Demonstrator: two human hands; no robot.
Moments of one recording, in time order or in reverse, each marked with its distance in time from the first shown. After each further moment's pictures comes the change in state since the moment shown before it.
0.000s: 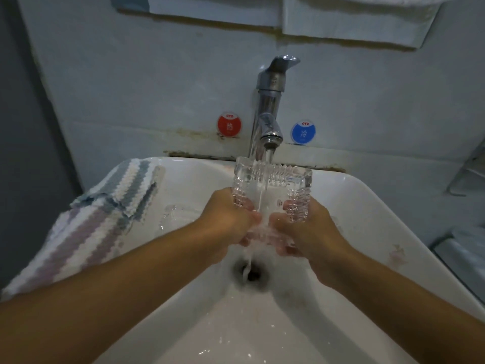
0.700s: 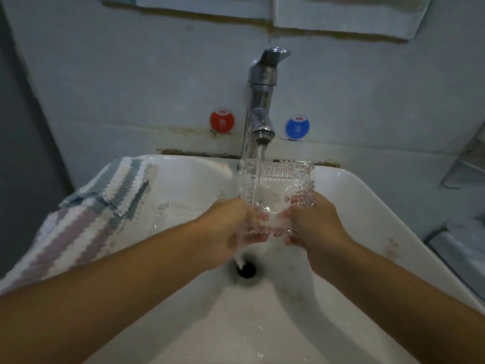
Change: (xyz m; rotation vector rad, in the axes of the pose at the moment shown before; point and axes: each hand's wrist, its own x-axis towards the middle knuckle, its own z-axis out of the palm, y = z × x) left_hand 0.008 -0.008 0.012 -0.429 -0.185 -0.245; right_hand 0.008 -0.001 -0.004 0.037 0.214 0.122
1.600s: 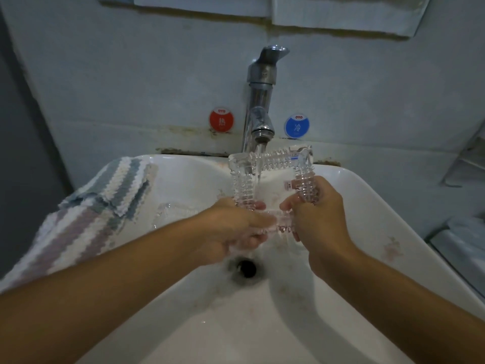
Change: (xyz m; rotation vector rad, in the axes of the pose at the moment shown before) left_hand -0.002 0.003 -0.003 0.174 -0.043 0.008; right_hand -0.016 -0.008 0.002 -0.056 0.093 -0.245
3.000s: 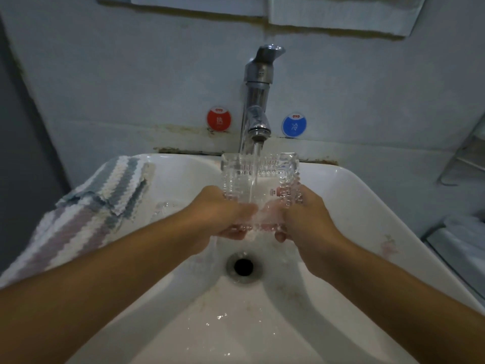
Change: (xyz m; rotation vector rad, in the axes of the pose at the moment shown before) left_hand -0.003 0.008 -0.013 0.279 0.155 0.142; right_hand 0.009 0.009 0.003 0.034 -0.229 0.140
